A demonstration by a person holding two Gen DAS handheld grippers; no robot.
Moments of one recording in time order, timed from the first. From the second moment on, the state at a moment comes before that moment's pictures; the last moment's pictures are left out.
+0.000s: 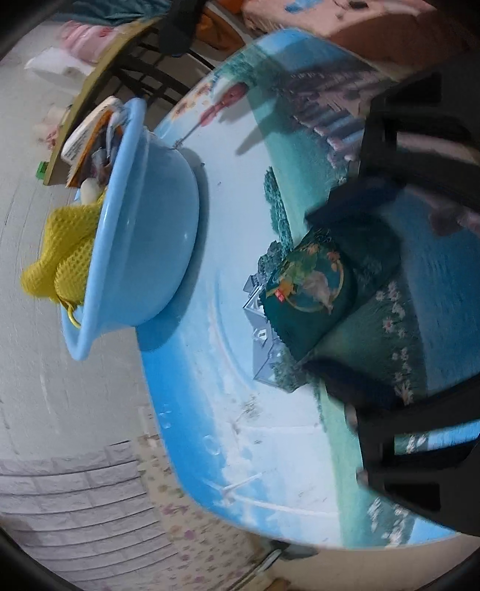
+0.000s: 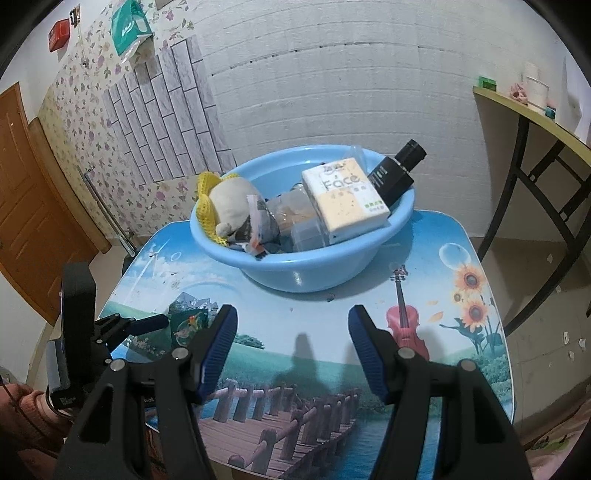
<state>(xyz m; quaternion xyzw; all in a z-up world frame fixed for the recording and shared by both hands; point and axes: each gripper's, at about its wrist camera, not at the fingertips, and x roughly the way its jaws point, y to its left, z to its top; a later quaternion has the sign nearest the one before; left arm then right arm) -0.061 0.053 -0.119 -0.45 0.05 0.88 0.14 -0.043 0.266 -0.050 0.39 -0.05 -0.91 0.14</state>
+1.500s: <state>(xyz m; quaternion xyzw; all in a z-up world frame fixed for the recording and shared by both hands) -0.127 0.081 0.015 -0.31 0.01 0.93 0.21 -0.098 0.286 -0.038 0.36 -0.03 -0.92 0.16</state>
